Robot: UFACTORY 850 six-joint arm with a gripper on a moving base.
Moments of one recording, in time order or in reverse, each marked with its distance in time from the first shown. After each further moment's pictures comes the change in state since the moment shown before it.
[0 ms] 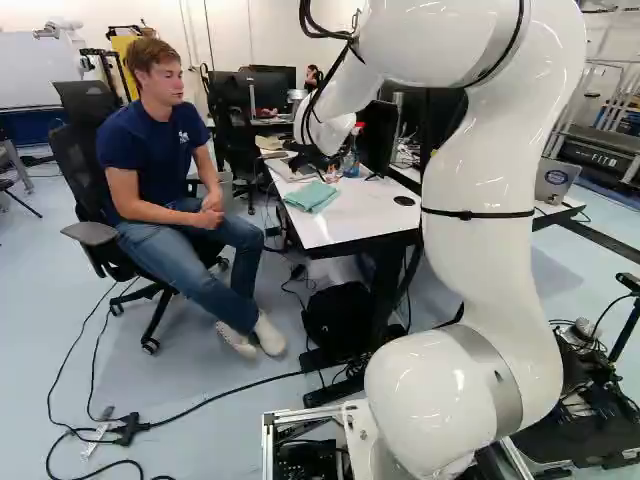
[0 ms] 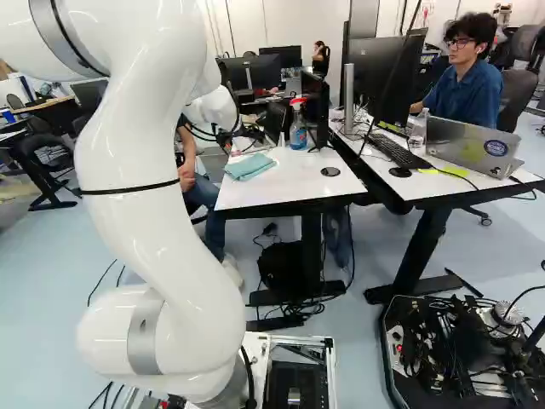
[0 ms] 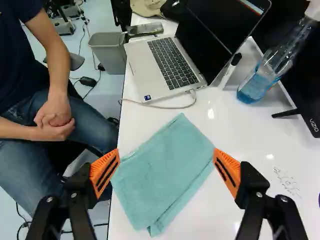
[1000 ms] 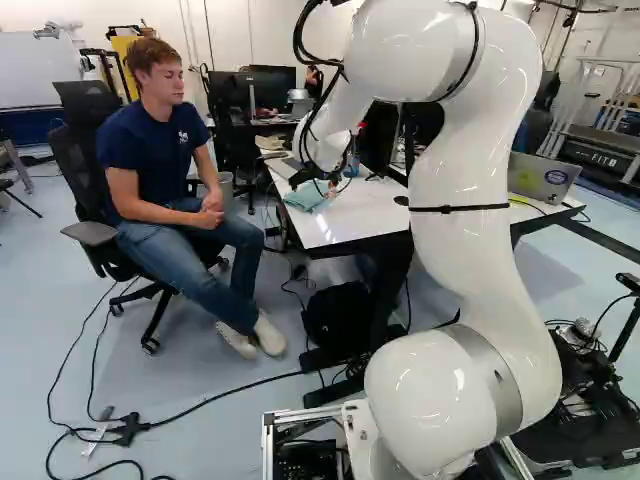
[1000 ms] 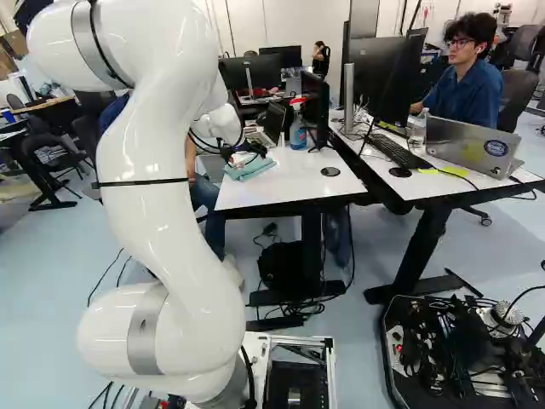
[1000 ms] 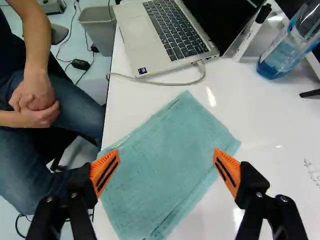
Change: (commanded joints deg) arm 0.0 -6.6 -1.1 0.0 0.0 0.0
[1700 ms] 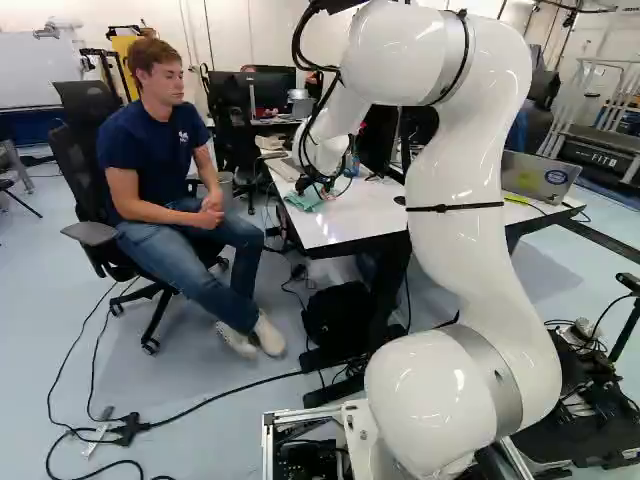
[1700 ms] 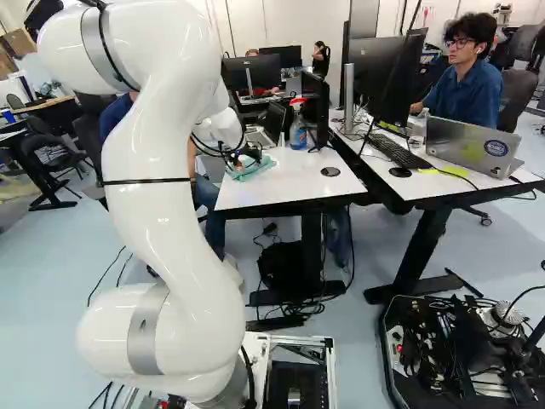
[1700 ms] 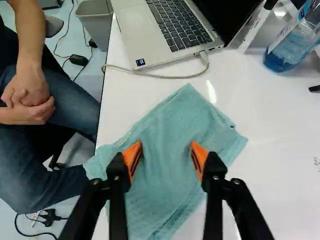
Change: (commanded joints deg) arm 0.0 -1.1 -0.3 0.0 0.0 0.0
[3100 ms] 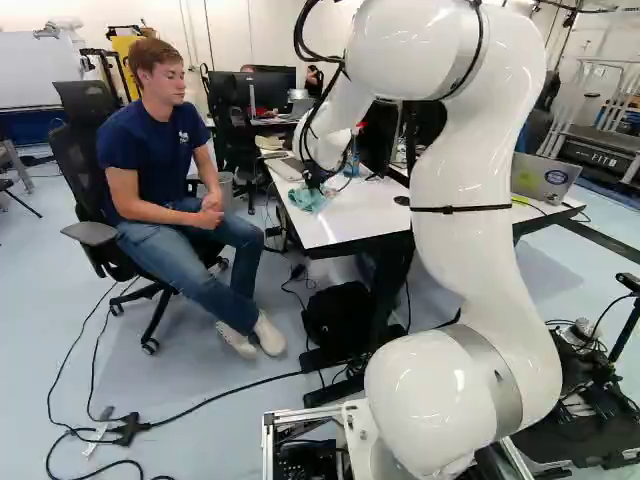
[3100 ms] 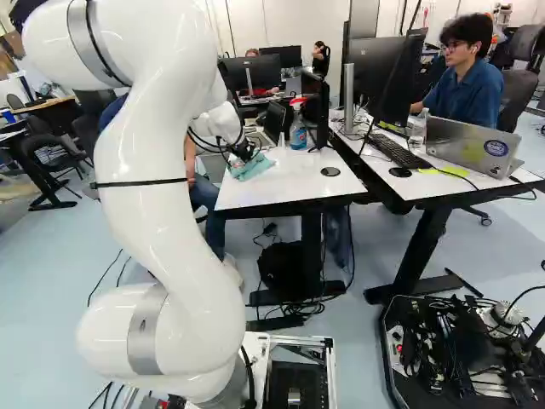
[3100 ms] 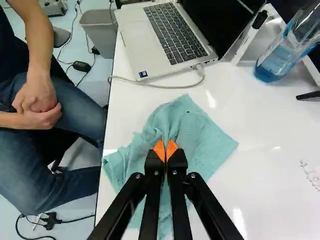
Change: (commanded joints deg) arm 0.0 3.1 0.7 0.0 0.0 0.0
